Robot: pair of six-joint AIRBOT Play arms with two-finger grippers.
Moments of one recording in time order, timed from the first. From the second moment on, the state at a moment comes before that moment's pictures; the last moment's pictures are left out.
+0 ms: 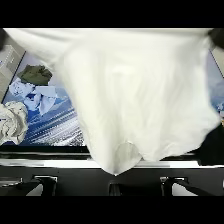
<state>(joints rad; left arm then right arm) 0.01 -1.02 1.50 1.17 -0.71 -1.49 -0.27 -1.34 1.82 -1.07 1.11 1.49</state>
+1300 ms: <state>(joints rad) -0.03 -1.45 0.79 0.80 -1.24 -1.37 -0.49 -1.67 1.49 -1.24 1.69 1.54</state>
